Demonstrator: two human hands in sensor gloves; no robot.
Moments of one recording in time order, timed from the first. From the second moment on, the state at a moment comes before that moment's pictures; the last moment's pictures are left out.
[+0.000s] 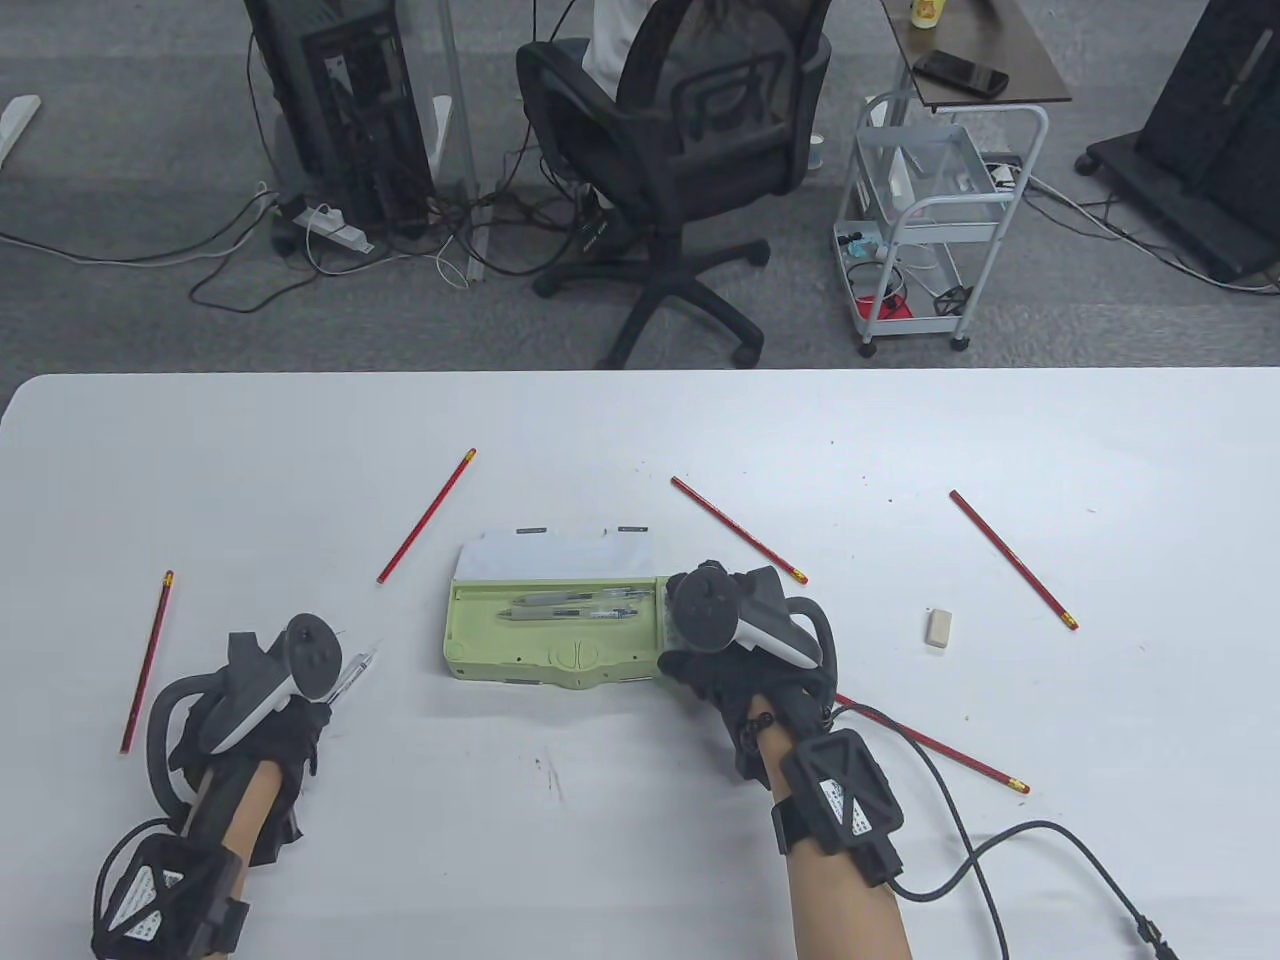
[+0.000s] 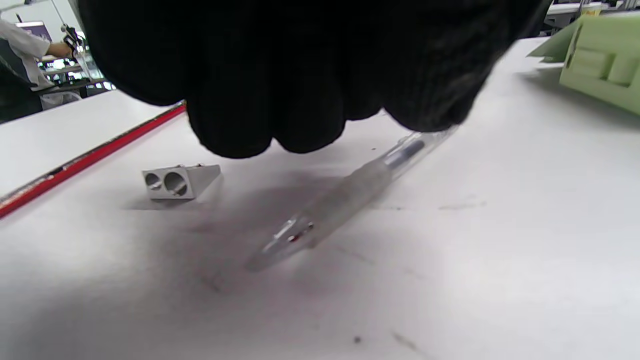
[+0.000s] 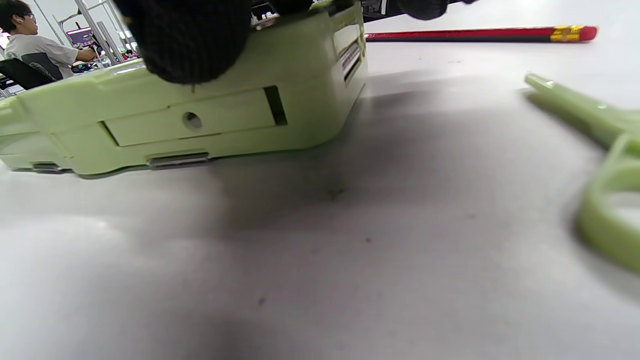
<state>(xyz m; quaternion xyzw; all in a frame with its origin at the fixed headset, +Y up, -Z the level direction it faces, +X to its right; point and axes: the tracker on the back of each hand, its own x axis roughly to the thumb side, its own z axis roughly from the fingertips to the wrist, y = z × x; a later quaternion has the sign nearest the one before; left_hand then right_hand) -0.329 -0.720 -0.315 -0.16 0.11 -0.06 0.98 0.068 -0.725 -0.383 0.17 0.14 0.97 0.10</state>
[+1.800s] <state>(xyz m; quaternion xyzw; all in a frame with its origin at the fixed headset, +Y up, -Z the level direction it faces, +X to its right) -0.302 -0.706 -0.323 -0.11 0.11 -0.09 0.98 0.068 -0.725 -0.383 0.17 0.14 0.97 0.10</state>
